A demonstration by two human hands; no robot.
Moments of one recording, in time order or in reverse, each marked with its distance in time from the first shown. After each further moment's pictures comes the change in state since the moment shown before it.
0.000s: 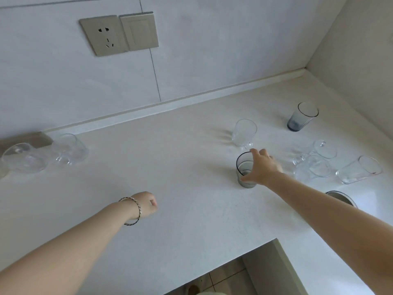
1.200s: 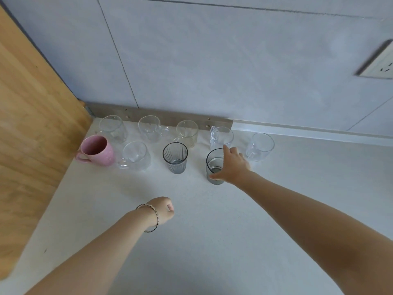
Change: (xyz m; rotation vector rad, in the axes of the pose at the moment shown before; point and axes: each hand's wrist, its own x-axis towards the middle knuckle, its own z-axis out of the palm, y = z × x) left_hand -0.128 -0.447 -0.009 -0.429 0.144 -0.295; right_hand -0.113 -0.589 0.151 -0.124 -0.086 -0.590
